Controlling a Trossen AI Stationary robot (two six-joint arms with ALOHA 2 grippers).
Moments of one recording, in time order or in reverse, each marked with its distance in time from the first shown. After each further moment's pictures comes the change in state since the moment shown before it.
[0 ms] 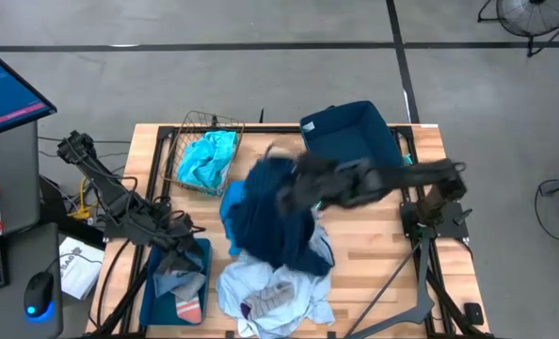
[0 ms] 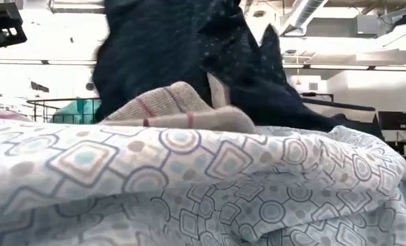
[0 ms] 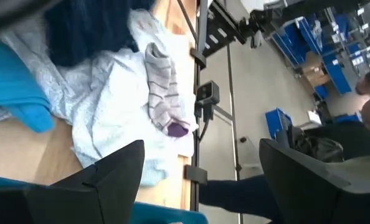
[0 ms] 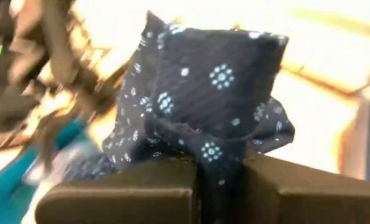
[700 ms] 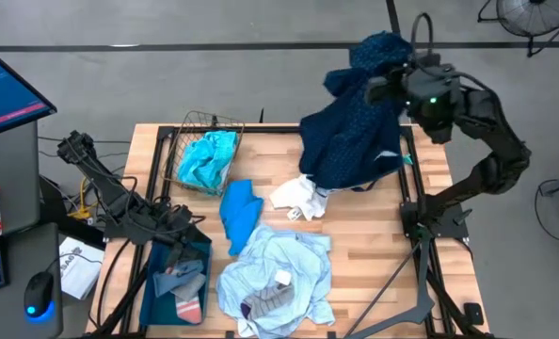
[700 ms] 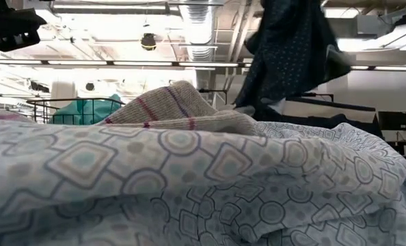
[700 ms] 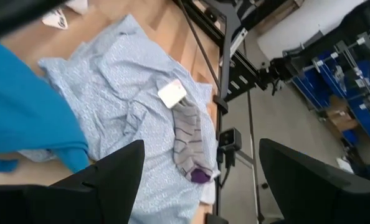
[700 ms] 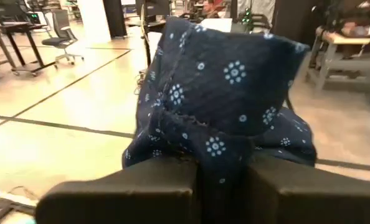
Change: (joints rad) left arm 0.000 0.000 0.000 0.009 -0.216 -0.001; right arm -0.370 -0.417 0.000 0.010 0.439 -0.466
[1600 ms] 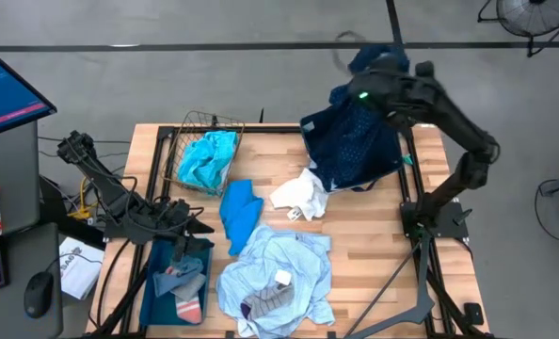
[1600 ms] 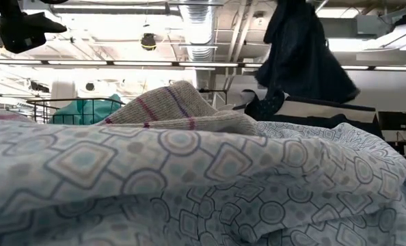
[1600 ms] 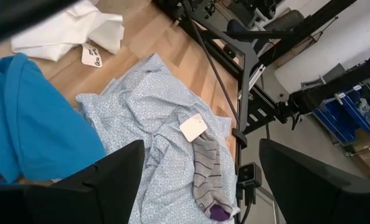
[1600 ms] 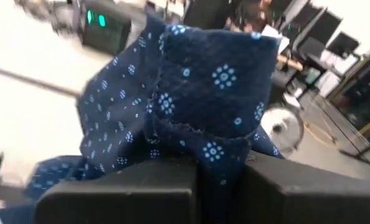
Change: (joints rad) left arm 0.000 0.001 -0.001 -0.001 -0.166 0.000; right arm -0.217 0.195 -0.009 -0.369 0.100 0.097
